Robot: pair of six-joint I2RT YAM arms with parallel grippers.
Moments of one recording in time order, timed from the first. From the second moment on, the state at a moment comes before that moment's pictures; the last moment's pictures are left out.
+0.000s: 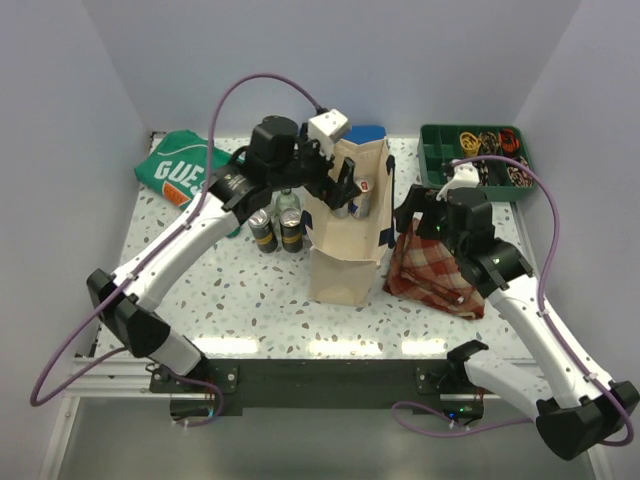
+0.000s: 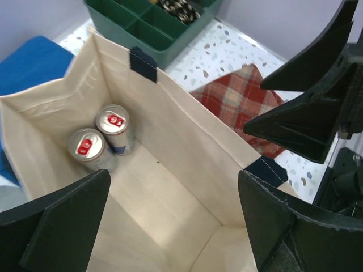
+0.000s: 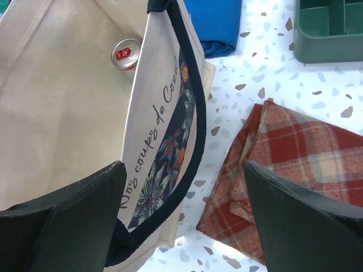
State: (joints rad) left arm -0.68 1.54 1.67 -0.48 0.28 -0.04; right arm 0.42 0.95 1.00 -0.49 0.19 0.41
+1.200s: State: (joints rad) left arm -0.71 2.11 2.12 -0.78 -0.02 0.03; right arm 0.42 0.98 1.00 -0.49 0.19 0.38
